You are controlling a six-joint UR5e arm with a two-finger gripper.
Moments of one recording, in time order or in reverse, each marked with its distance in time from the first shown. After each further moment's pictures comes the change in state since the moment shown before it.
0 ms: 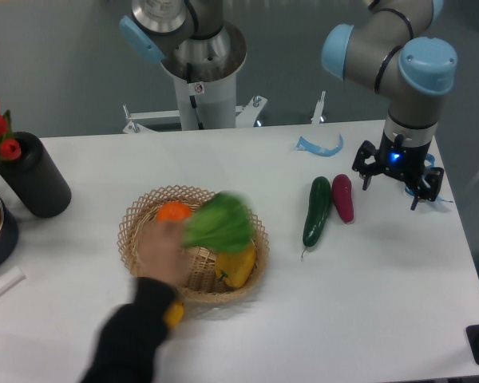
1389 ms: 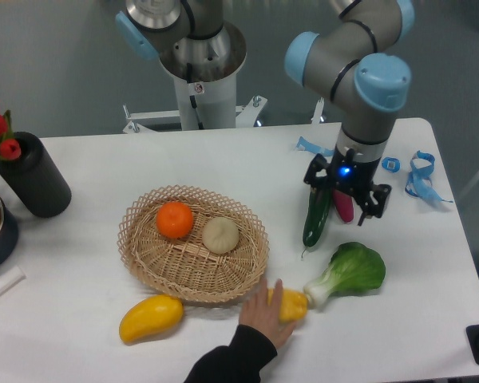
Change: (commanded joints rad) arm -0.164 0.034 -0.090 -0.002 -0.106 -0.160
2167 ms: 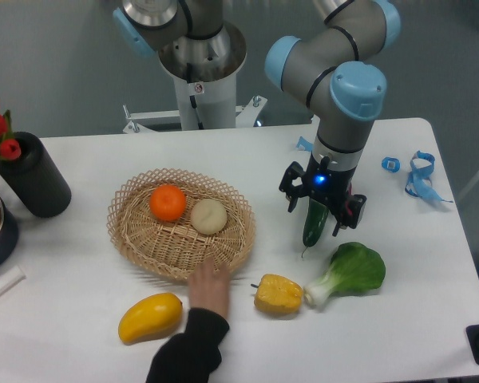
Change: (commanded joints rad) arm 0.001 0.014 0.002 -0.003 -0.021 -0.002
